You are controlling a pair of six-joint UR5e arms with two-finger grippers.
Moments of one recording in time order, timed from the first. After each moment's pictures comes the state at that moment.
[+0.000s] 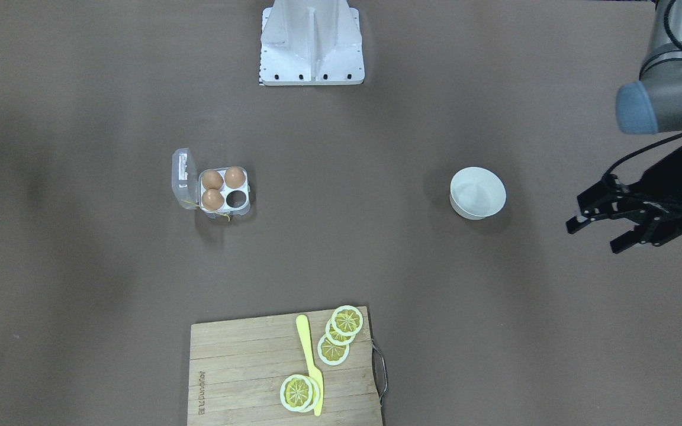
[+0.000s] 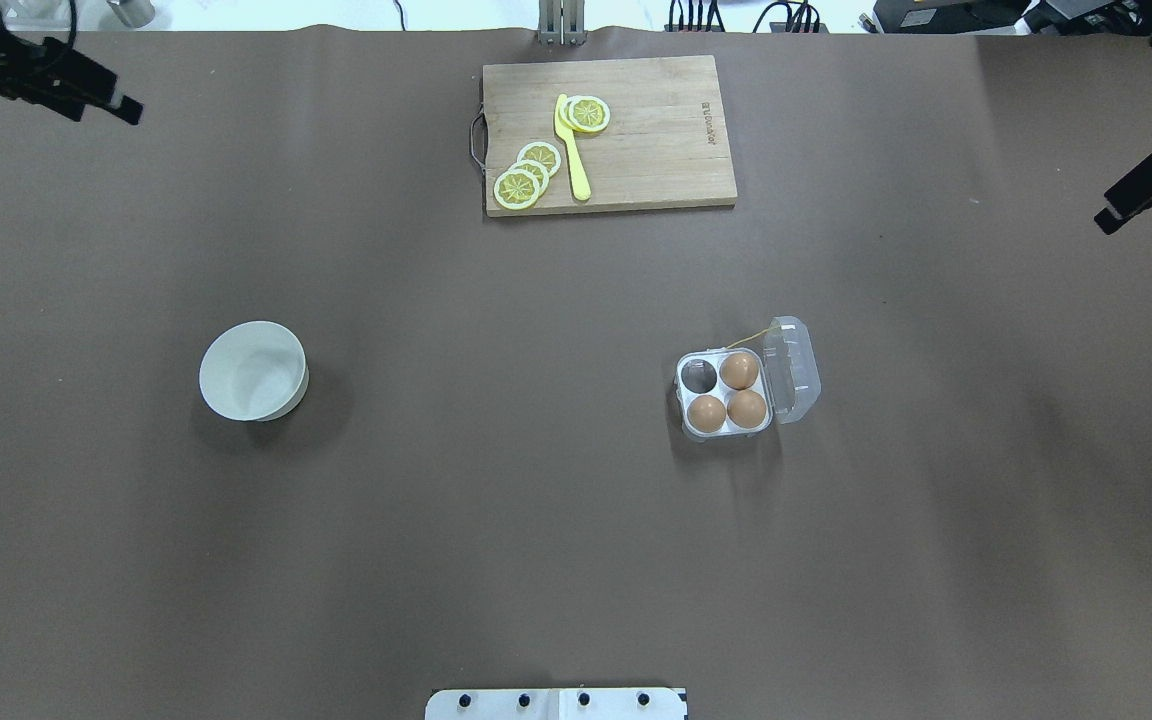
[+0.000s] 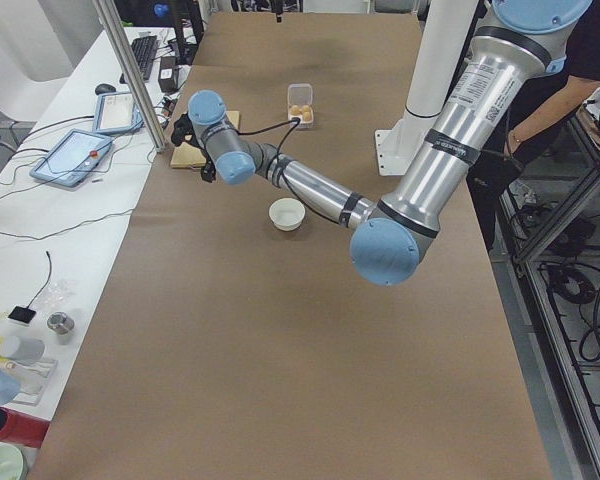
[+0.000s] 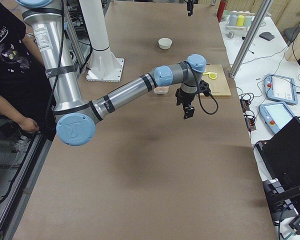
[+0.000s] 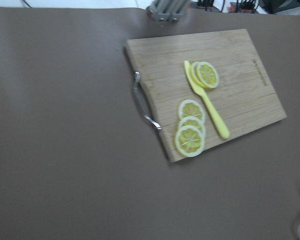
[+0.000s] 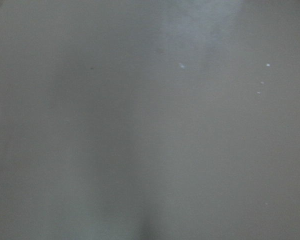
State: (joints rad) left arm -1.27 -1.94 -1.53 -2.03 -2.50 -0.52; right arm 1.25 -1.33 1.87 -1.87 2.31 -0.02
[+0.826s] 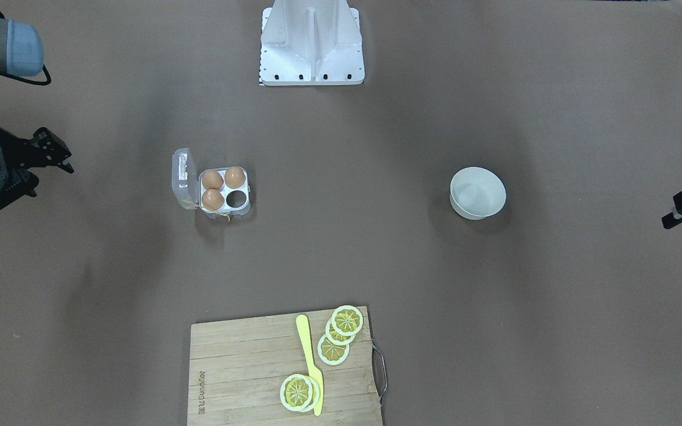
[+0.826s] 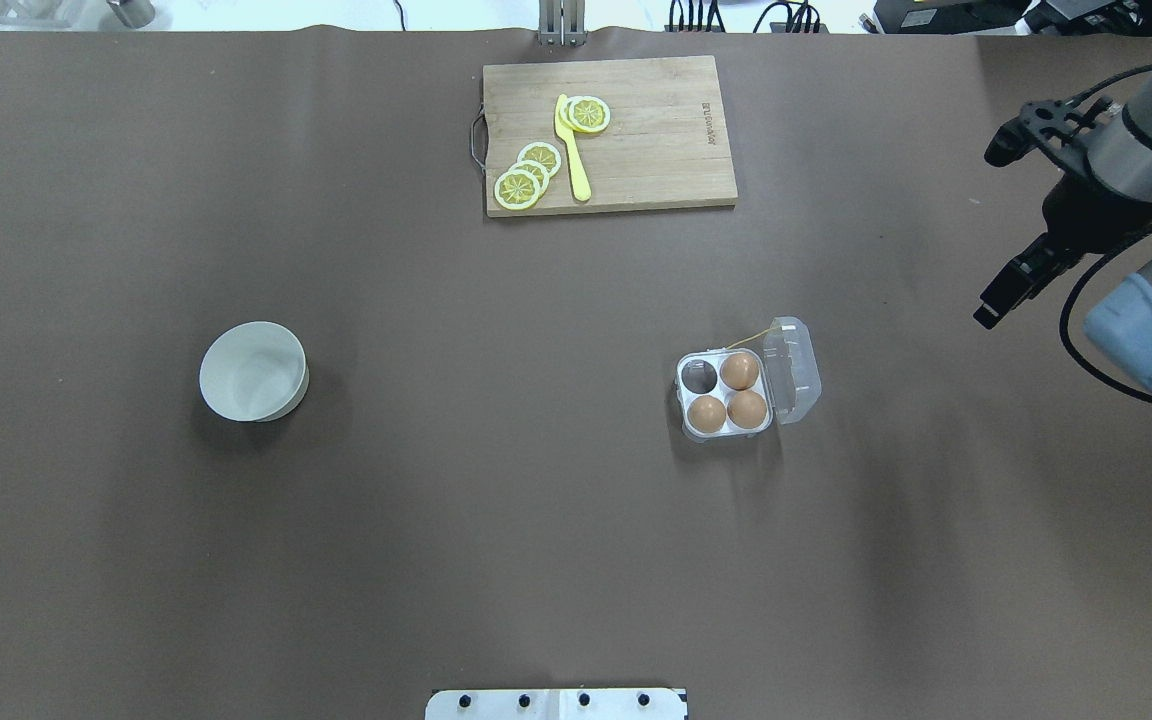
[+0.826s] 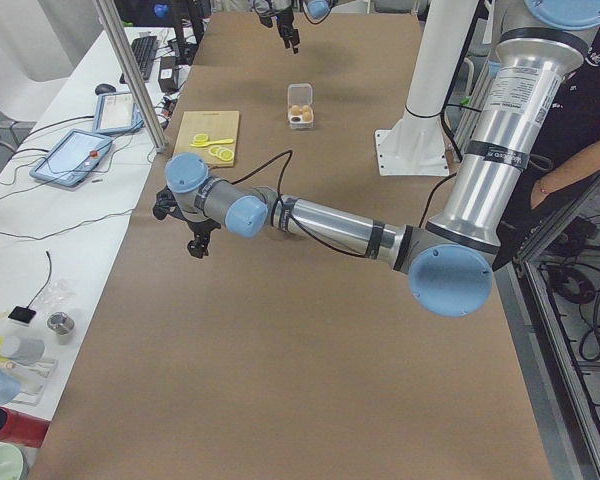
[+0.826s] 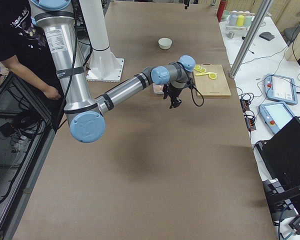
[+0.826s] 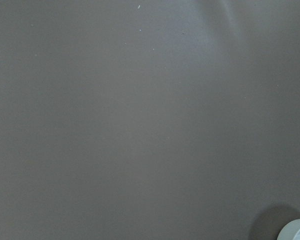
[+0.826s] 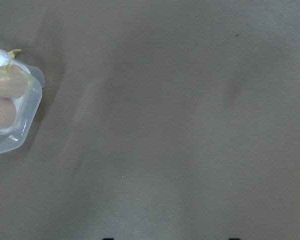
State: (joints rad) left arm -1.37 -1.87 -1.51 -1.79 -2.48 -0.20; right arm 1.04 -1.33 1.84 -1.80 2.38 -0.04
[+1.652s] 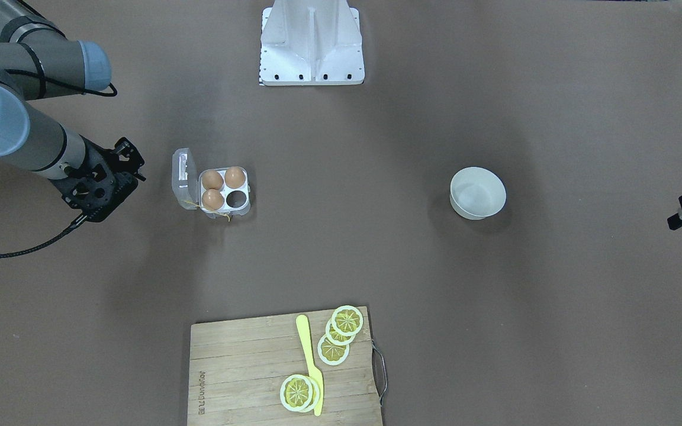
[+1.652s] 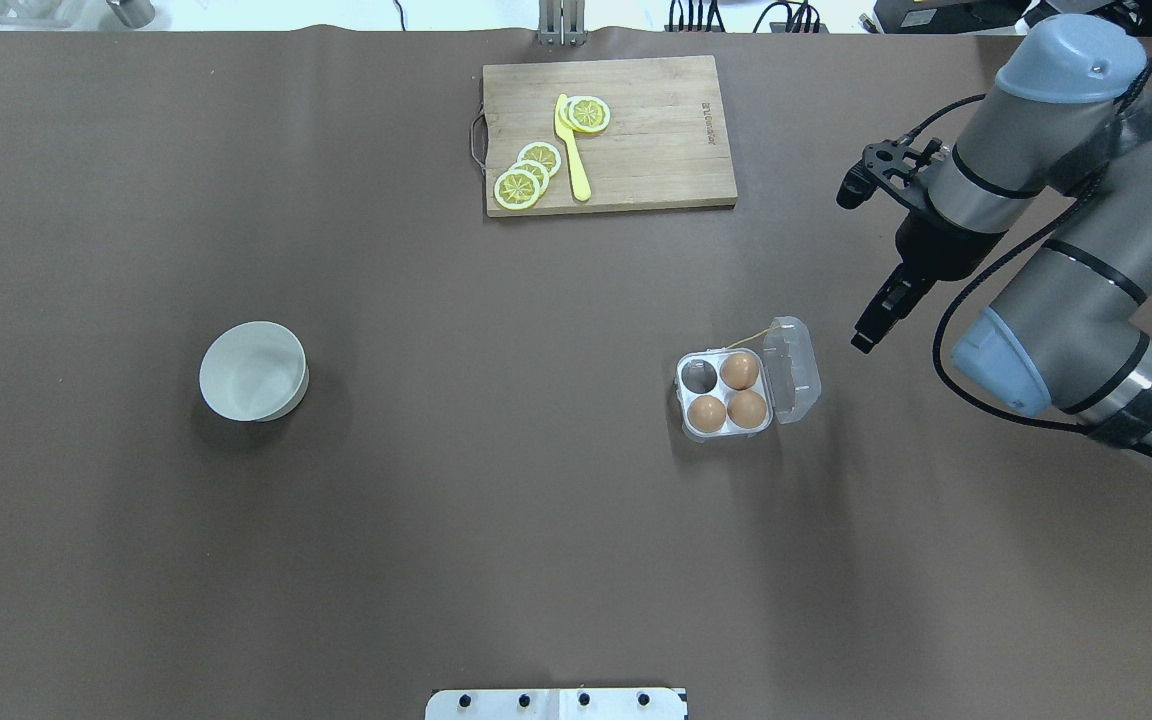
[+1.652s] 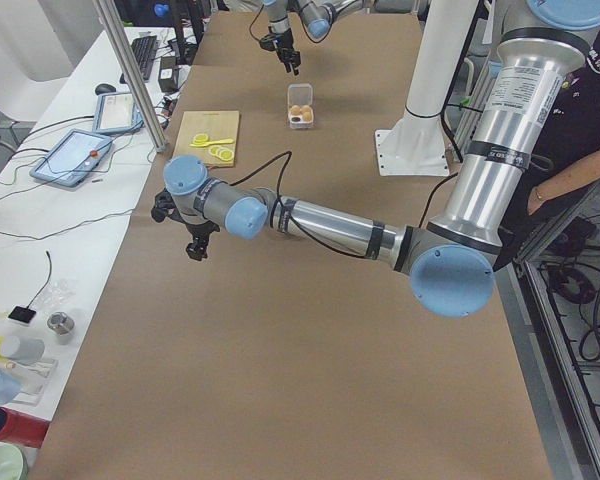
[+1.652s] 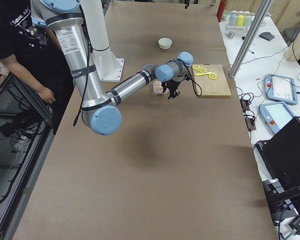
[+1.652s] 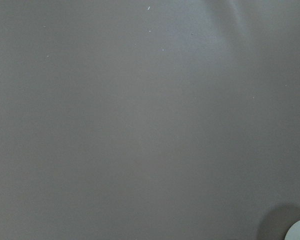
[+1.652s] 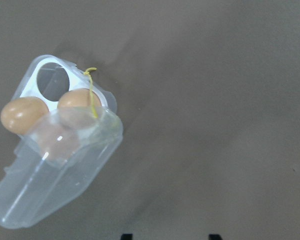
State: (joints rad) left arm -1.38 -1.87 -1.51 -1.78 -2.48 -0.20; right arm 0.90 -1.19 1.76 -1.71 2.39 -0.03
